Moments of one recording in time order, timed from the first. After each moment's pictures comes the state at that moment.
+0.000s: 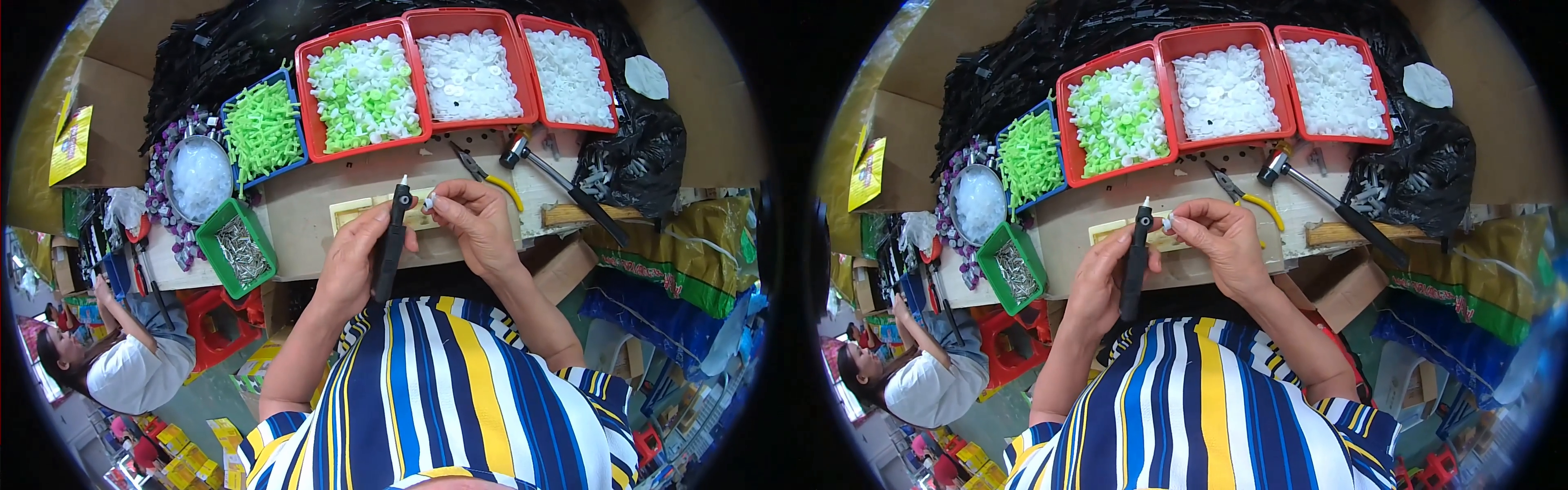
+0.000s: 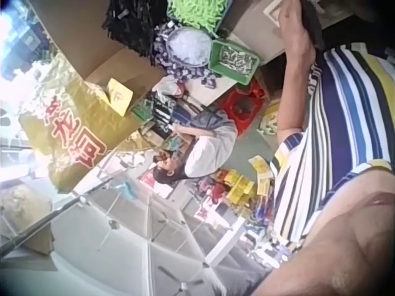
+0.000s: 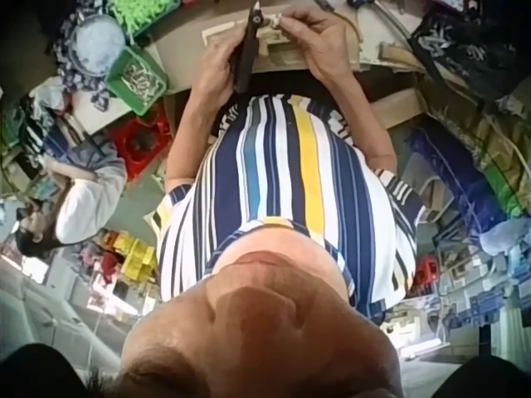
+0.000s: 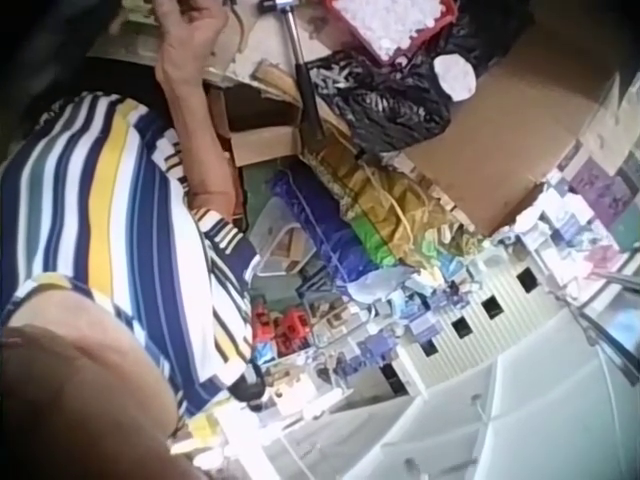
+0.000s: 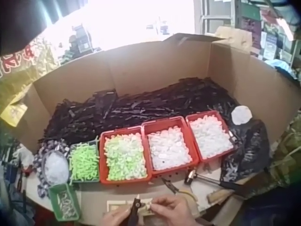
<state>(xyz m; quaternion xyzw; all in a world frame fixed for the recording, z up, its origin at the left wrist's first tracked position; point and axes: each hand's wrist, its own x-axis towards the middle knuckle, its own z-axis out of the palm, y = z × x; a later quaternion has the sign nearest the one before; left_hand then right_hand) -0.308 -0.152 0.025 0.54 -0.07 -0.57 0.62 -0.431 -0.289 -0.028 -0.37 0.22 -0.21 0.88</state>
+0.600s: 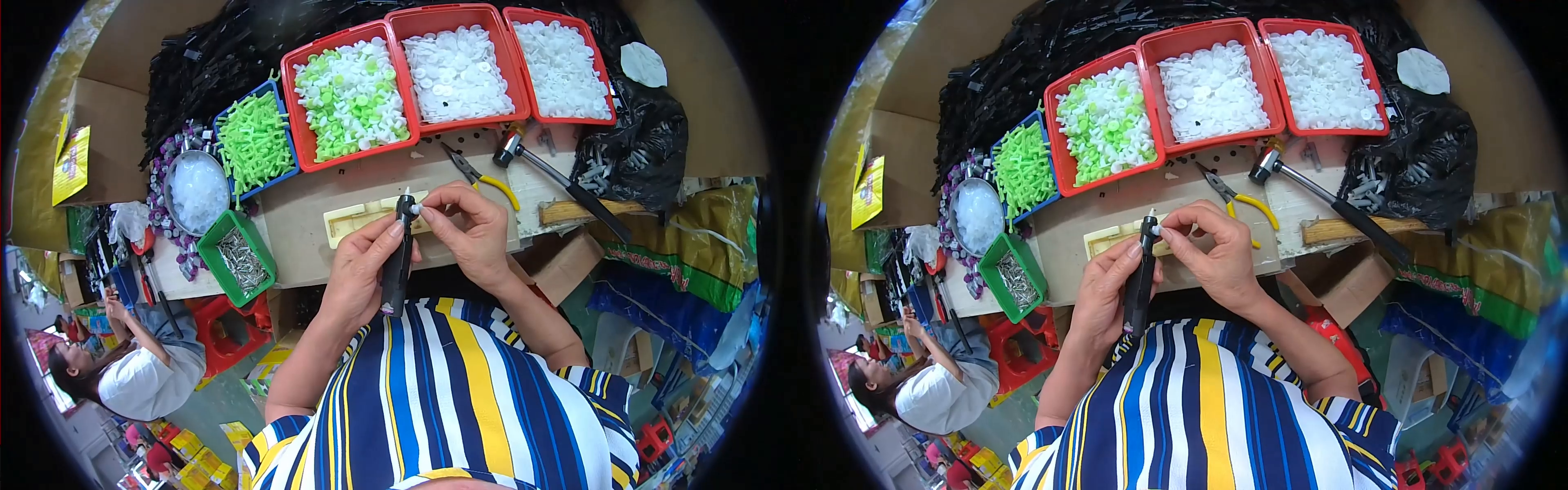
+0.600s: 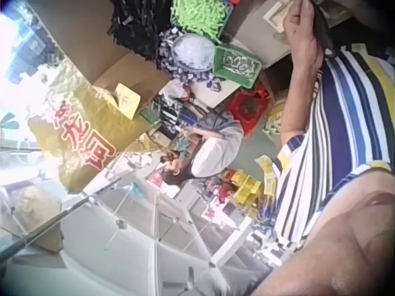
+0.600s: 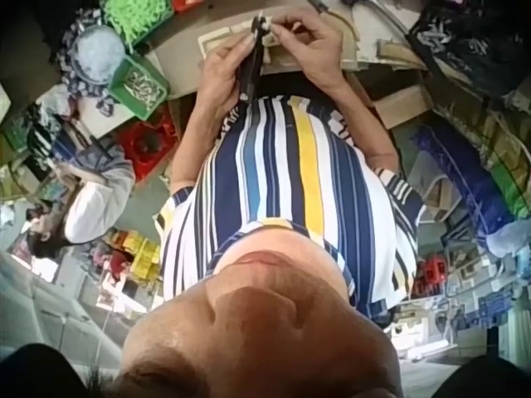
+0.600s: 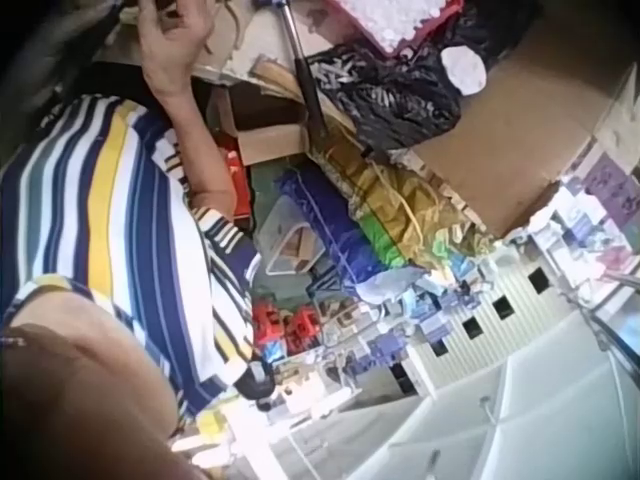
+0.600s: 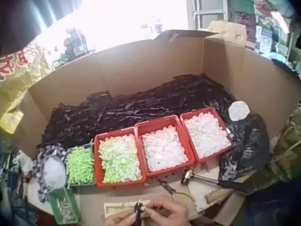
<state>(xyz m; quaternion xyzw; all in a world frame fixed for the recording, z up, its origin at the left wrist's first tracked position) -0.323 -0.160 0.026 0.52 -0.02 -0.58 0.63 -0.435 -0.288 -0.023 -0.65 0.22 -0.29 0.67</state>
